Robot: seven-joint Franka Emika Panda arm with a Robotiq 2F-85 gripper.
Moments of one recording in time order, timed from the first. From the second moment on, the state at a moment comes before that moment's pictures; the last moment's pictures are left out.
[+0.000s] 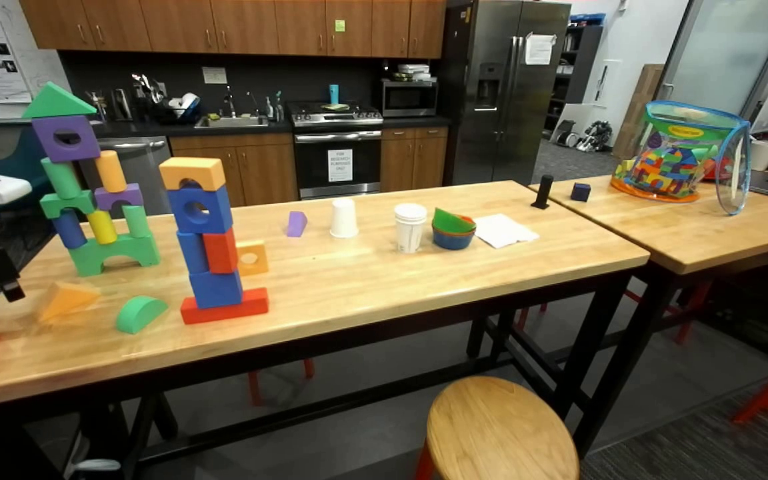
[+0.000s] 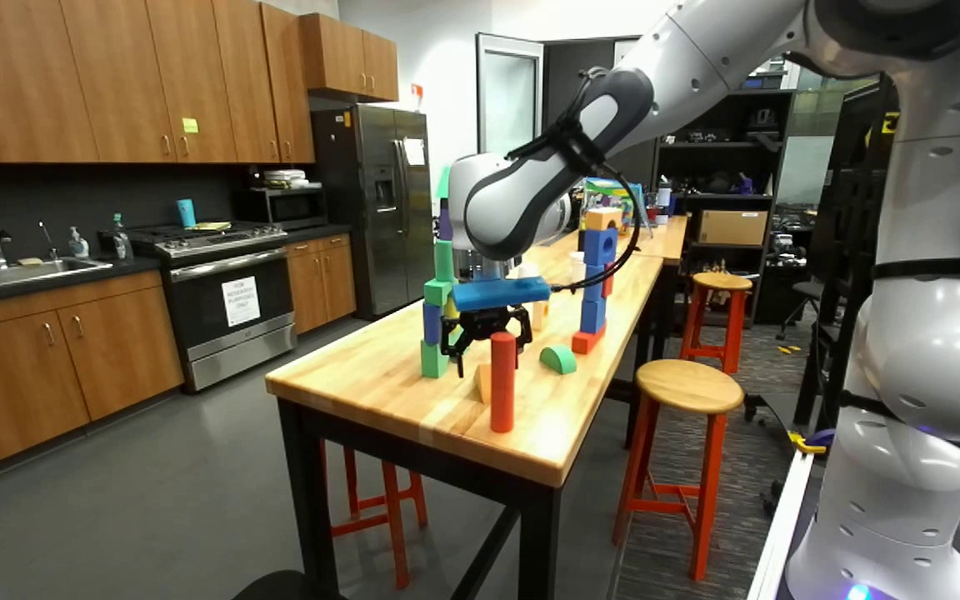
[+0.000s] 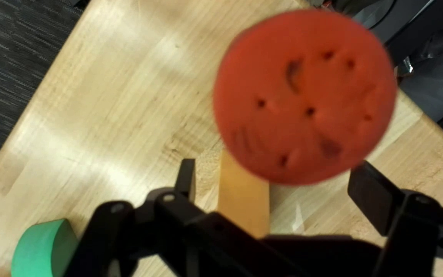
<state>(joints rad) 0.06 0.05 0.10 -2.25 -0.04 2.27 0.83</state>
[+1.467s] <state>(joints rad) 0.06 0.09 0.09 -2.28 -0.10 2.36 0.88</state>
